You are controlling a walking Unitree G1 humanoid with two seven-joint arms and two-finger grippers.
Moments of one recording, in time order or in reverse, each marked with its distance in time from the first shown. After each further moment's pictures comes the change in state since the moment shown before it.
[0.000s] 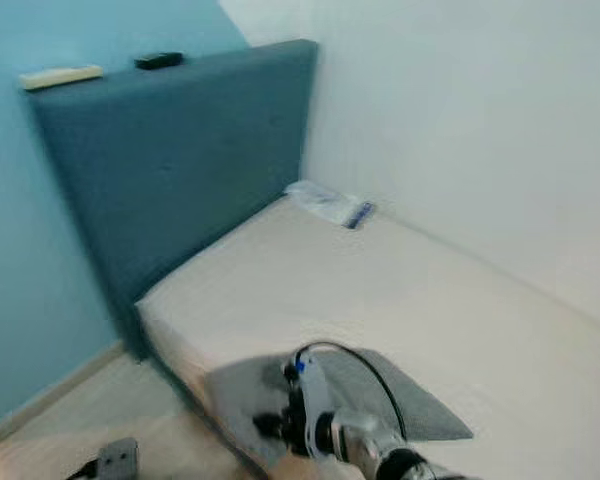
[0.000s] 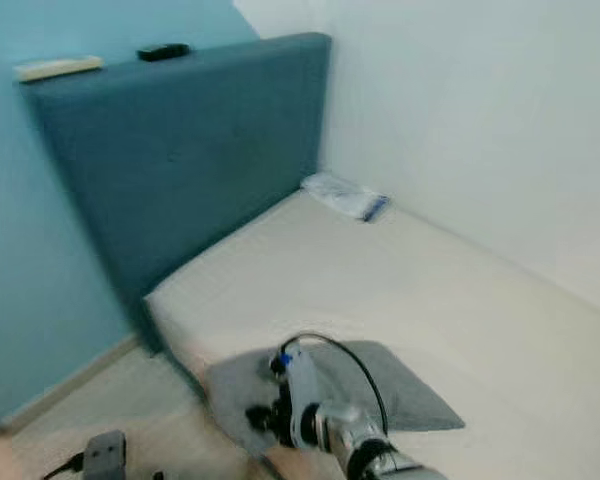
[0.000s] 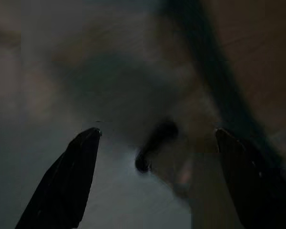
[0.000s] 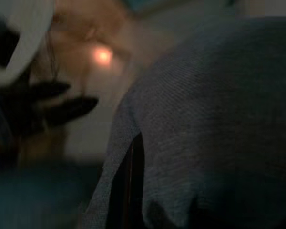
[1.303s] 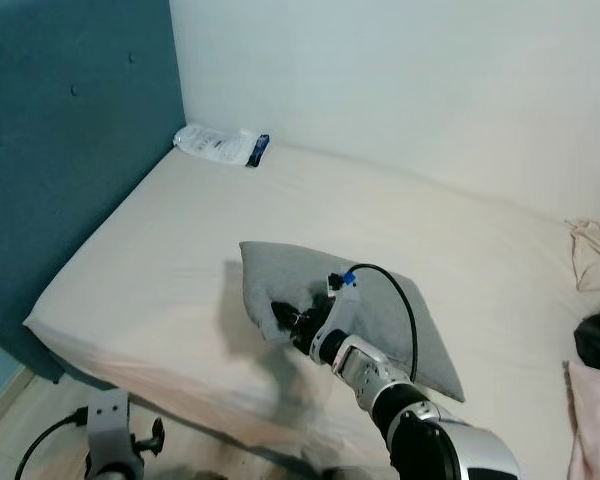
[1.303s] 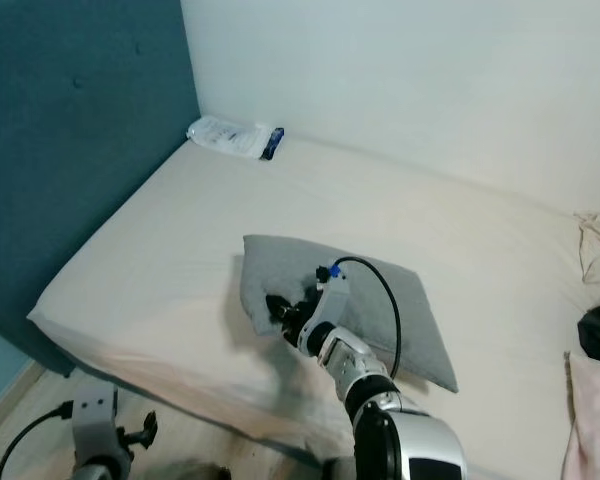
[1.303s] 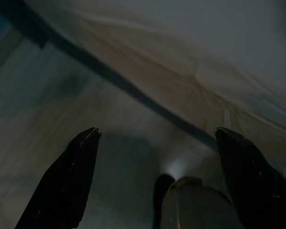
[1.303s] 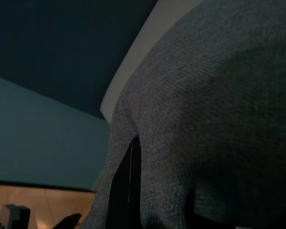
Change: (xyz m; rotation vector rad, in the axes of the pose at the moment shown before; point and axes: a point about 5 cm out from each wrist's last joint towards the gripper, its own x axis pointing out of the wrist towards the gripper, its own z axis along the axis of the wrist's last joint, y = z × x) left arm 0.007 0.010 0.062 0.024 -0.280 -0.029; right arm -0.028 -0.035 0.113 0.317 -0.585 -0.153
